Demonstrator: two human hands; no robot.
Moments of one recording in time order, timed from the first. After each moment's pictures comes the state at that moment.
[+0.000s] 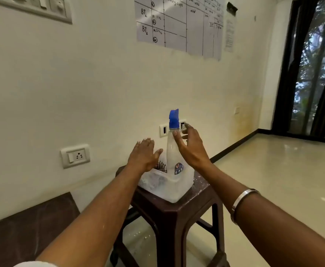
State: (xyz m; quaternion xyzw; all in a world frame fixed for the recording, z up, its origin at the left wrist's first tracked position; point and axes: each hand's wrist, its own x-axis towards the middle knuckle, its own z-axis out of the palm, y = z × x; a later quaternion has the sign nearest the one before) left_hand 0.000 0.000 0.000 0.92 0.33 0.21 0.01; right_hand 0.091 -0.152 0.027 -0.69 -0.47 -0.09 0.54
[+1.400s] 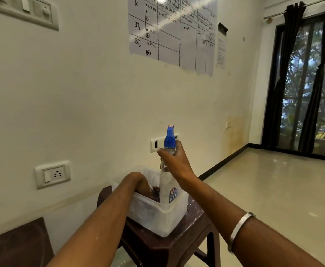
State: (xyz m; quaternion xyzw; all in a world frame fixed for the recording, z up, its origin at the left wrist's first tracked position) left_hand 0.051 0.026 0.002 0.87 0.40 -0.22 0.16; right_hand 0.102 -0.116 0.037 -0.60 -0.42 0.11 0.67
